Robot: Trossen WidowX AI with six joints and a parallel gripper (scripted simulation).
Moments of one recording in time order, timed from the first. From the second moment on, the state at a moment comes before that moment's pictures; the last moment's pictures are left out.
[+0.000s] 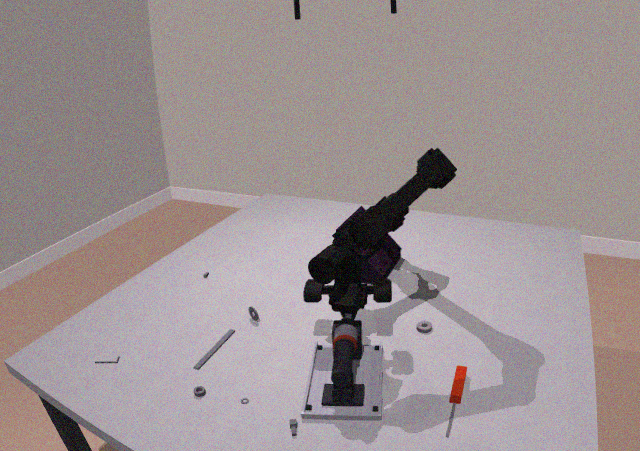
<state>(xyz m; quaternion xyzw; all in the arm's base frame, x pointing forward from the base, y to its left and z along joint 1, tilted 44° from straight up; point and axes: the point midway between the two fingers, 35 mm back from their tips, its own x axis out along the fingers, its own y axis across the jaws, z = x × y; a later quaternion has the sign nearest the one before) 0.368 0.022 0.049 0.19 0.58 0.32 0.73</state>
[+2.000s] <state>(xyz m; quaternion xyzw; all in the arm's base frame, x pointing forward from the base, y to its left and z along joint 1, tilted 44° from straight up) 0.361 0.021 0.048 0.19 0.58 0.32 0.73</state>
